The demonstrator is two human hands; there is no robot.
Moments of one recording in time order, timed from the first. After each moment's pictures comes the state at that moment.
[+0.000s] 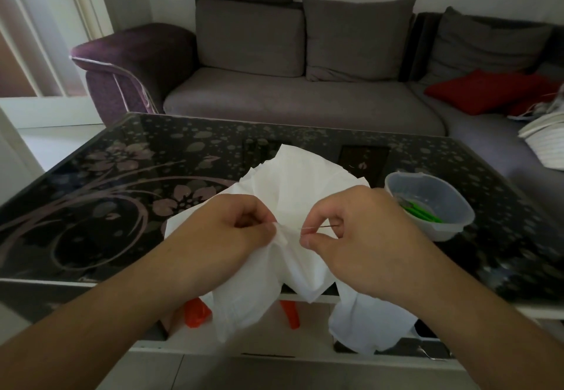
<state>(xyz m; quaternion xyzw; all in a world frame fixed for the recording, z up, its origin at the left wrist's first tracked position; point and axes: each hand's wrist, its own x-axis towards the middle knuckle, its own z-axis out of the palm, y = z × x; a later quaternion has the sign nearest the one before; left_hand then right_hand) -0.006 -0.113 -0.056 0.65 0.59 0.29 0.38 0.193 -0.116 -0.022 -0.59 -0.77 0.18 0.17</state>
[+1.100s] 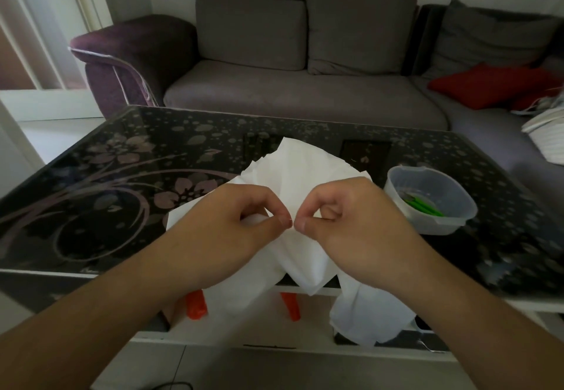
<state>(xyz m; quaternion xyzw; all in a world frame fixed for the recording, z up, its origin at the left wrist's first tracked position) -0.006 -0.114 -0.056 0.72 0.55 0.29 0.30 0.188 -0.105 -0.040 -0.58 -0.74 0.25 0.25</state>
